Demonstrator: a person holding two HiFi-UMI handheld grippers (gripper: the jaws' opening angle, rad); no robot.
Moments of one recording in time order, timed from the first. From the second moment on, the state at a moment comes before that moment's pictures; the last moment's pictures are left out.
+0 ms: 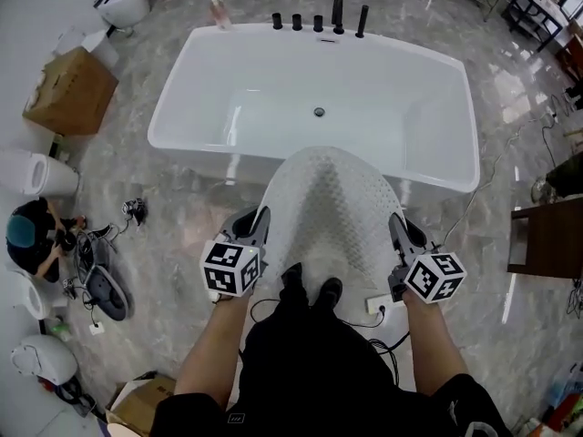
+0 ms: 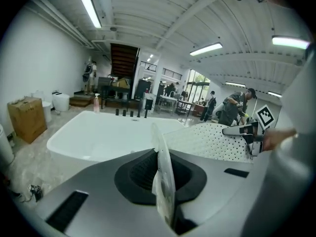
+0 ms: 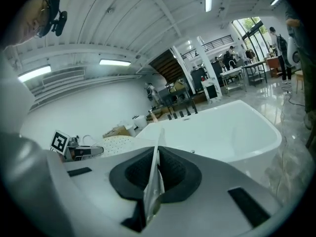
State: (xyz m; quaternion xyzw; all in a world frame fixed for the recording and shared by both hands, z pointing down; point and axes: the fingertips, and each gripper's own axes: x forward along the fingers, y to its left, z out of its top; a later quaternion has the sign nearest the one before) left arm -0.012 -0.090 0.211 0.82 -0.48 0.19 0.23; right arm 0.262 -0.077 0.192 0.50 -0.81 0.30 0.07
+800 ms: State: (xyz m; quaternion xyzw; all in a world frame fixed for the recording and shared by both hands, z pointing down) left arm -0.079 -0.099 0.412 0.79 -0.46 0.24 0.33; right arm 0.187 -0.099 0.380 0.49 -0.77 0.37 0.17
